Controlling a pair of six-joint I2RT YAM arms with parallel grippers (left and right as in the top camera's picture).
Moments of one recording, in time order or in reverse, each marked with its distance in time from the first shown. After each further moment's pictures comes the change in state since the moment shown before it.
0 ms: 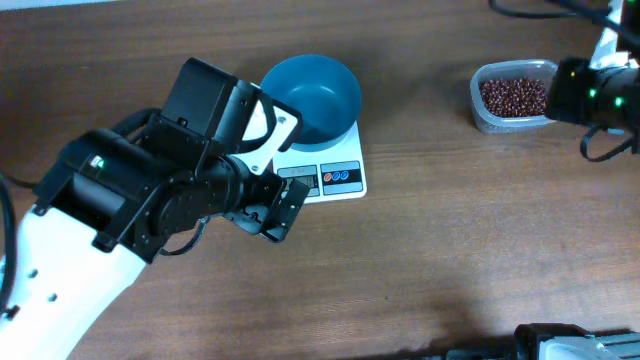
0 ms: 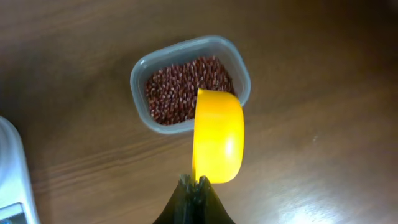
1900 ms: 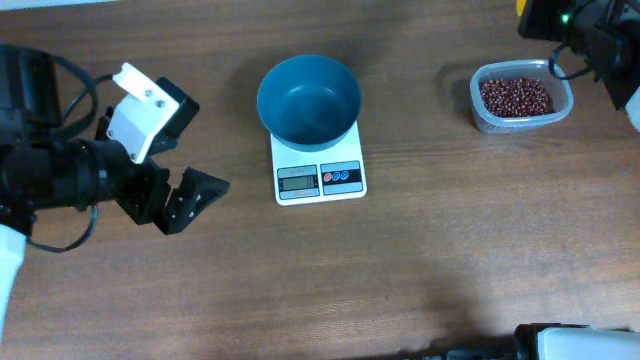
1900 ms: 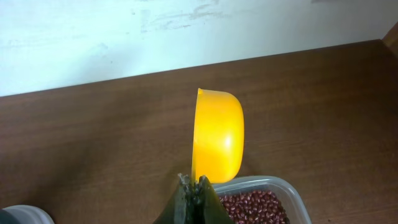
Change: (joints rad) left arm 0.596 -0.057 0.000 -0.087 0.597 0.626; right arm -0.001 0.238 0.053 0.516 -0.159 -0.064
